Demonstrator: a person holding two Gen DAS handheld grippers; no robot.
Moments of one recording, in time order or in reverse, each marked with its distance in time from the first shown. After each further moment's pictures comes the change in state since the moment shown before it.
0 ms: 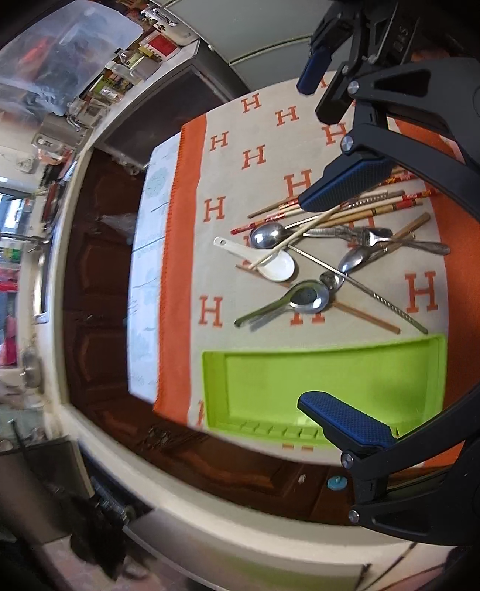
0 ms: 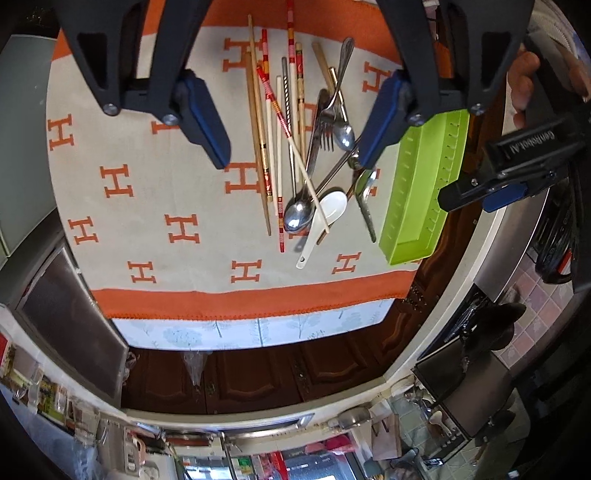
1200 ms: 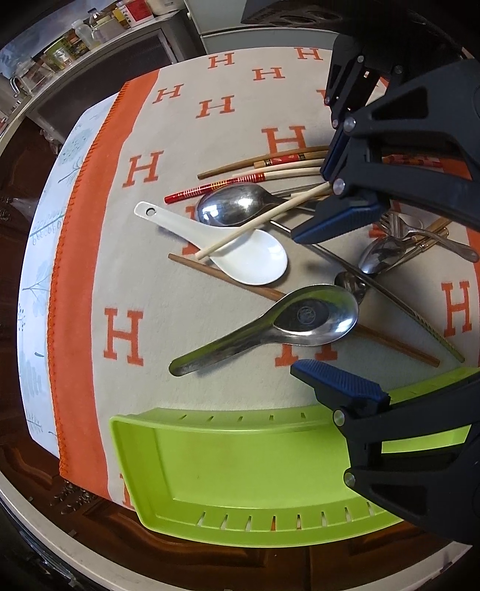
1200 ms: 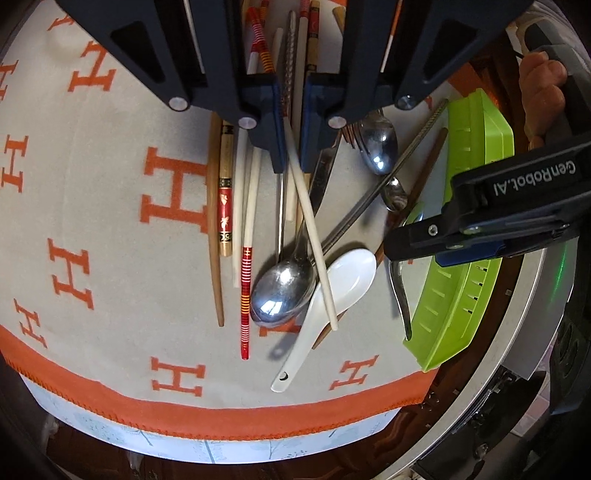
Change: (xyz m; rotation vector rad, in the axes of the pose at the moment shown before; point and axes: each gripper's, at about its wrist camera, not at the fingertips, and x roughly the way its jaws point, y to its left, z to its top) left arm 0.164 -0.012 0.008 -0.019 0.335 -0.003; right arm 0.153 0.001 -0.003 -0.093 0.357 0.093
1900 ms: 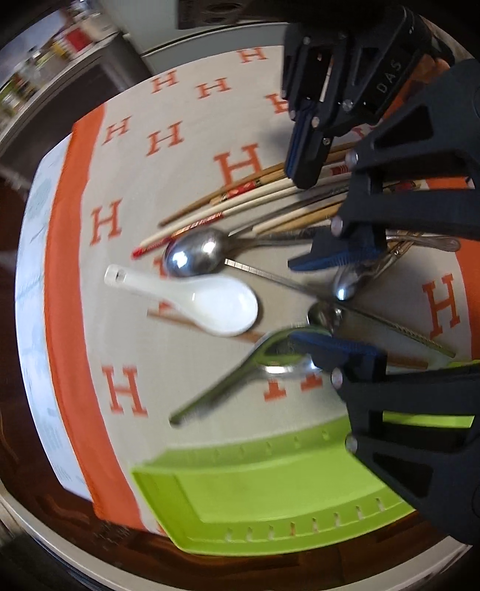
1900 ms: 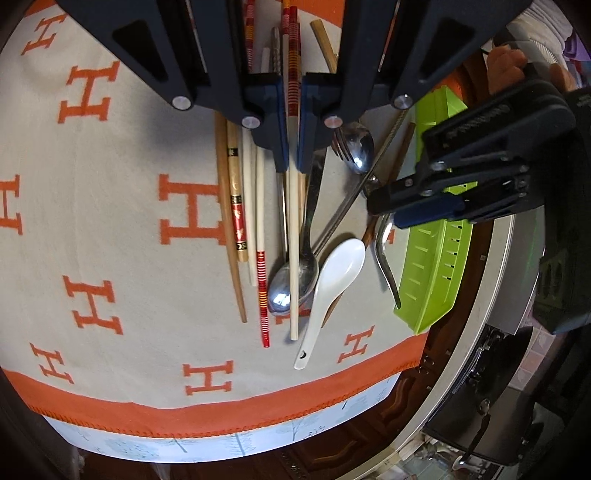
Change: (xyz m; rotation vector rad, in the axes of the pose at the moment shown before) left arm -0.007 -0.033 -0.018 0.212 0.024 -0.011; right arm -0.024 -0.022 -0.017 0.135 -0.063 0.139
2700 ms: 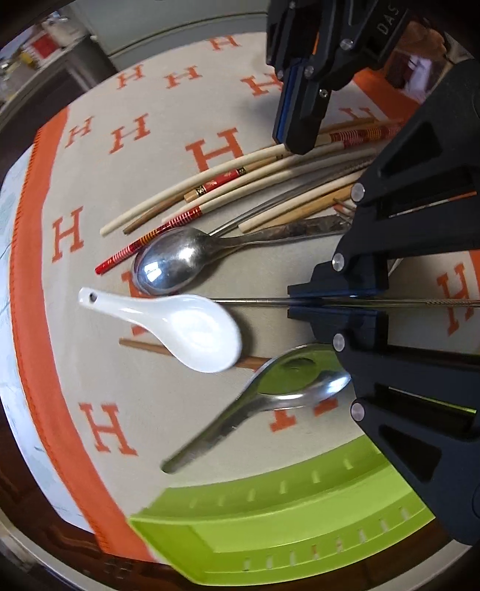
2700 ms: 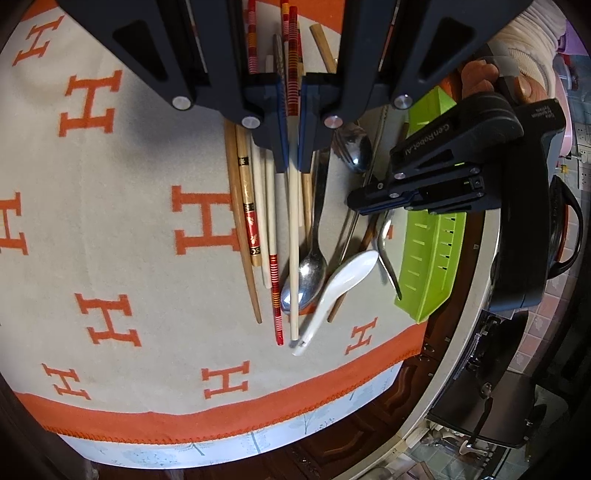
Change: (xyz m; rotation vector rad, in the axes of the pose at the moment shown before) left arm 0.039 -0.012 0.005 0.048 0.065 -0.026; right arm -0.010 -0.016 -0.006 0.042 -0.019 0.037
